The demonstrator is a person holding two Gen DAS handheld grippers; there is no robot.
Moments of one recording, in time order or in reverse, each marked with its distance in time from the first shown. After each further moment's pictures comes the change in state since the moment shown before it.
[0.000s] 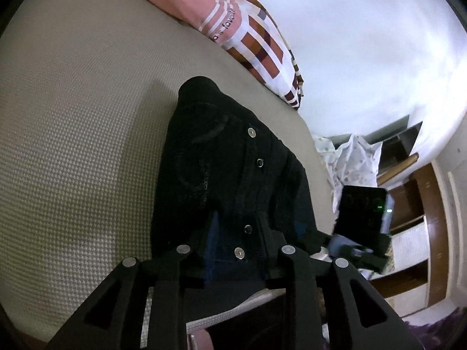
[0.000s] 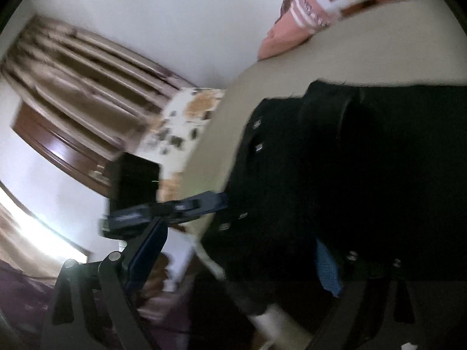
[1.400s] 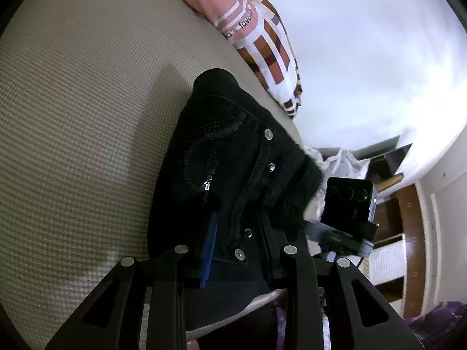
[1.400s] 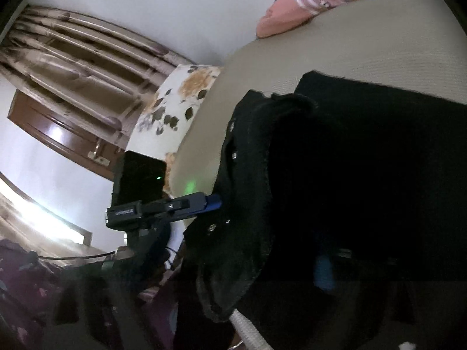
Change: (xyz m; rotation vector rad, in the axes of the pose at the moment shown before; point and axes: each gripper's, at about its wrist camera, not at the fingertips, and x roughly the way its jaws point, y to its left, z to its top) left arm 0.009 0.027 0.000 -0.092 -0.012 -0.071; right arm 0.004 -0.023 0.019 0.007 0.154 0.019
